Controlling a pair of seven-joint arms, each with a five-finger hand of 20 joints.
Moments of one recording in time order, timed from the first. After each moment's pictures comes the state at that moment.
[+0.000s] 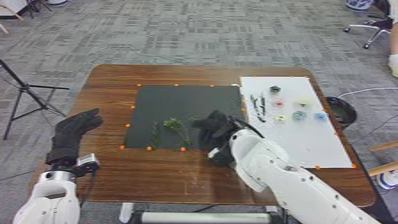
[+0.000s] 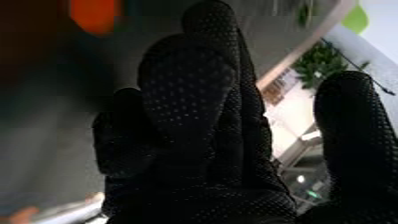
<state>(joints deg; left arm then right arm) 116.0 -64.7 -99.2 -104.4 64.5 9.3 13.5 -71.8 -58.5 41.3 -104.7 -92.9 6.0 38.0</state>
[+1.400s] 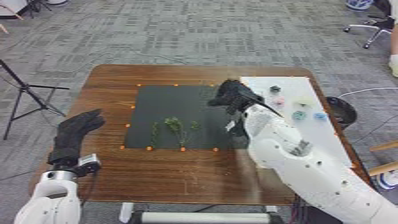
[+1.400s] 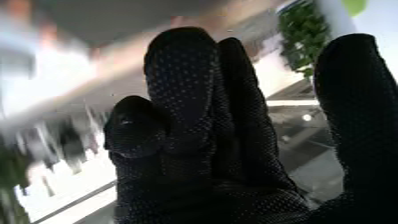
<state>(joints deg) 115.9 -64.7 -98.8 -104.4 64.7 9.1 13.0 -64.0 -55.4 43.4 -101.5 -115.2 2.0 32.5</state>
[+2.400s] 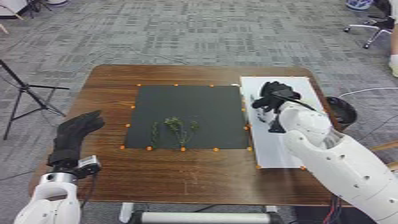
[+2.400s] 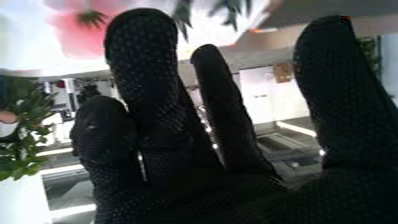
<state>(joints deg) 116.8 -65.3 -99.2 -105.2 65.2 8.9 13.0 -65.9 -48.9 49.7 -94.0 -124.3 -8.5 33.6</state>
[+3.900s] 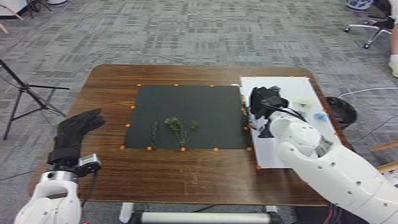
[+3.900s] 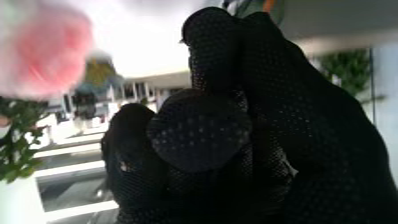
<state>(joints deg) 116.1 -65.4 -99.1 -105.1 65.4 8.8 13.0 -64.5 -47.5 42.0 -94.3 -122.8 3.0 29.9</state>
